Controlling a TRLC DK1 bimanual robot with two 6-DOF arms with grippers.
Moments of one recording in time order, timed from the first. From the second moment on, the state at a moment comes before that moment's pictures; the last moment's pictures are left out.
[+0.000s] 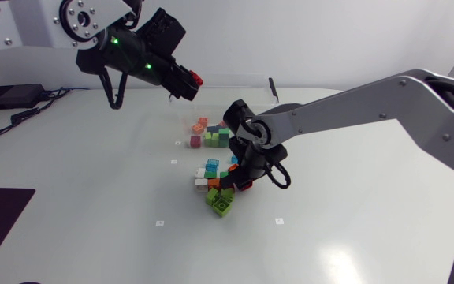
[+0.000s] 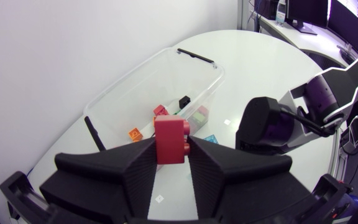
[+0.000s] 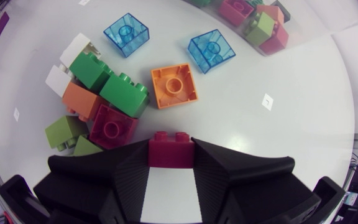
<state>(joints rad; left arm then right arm) -0.40 1.73 1.55 -0.54 0.20 0.40 0.60 2.08 1.35 -0.56 0.09 0.05</state>
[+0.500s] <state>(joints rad) -0.33 1.99 1.78 -0.51 0.22 0.36 0.51 1.81 1.32 -0.62 0.09 0.04</state>
